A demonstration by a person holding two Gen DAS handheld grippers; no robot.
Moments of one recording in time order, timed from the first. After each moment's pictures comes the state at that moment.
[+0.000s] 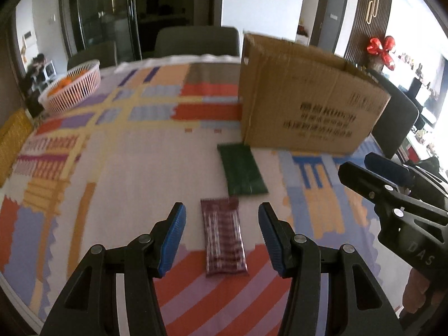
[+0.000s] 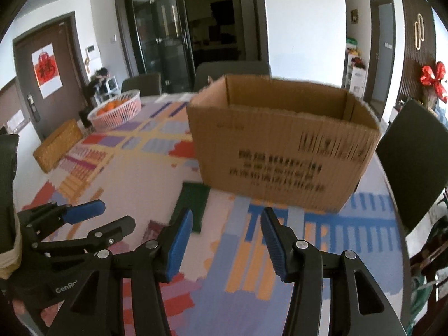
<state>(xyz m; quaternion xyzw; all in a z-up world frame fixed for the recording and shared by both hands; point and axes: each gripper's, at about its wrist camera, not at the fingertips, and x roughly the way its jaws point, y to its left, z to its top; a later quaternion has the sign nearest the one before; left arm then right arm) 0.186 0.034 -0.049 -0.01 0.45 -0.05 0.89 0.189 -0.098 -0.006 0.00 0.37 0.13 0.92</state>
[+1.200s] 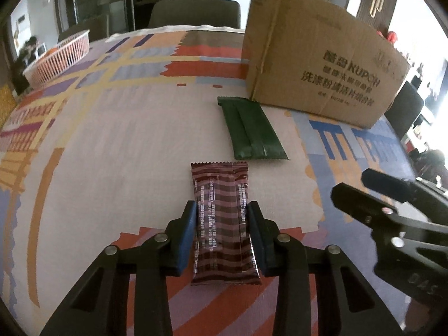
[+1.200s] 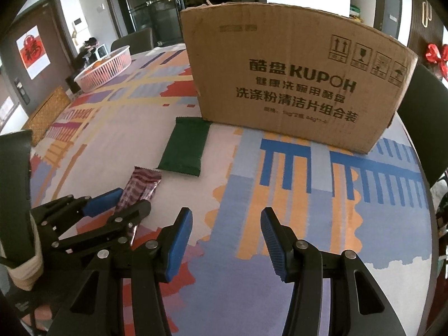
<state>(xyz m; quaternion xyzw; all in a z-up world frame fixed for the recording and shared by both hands) 0.202 0.042 -0.111 -0.03 0.48 -0.06 0.88 0.199 -0.077 -0.077 -0.01 0.46 0.12 0.88</state>
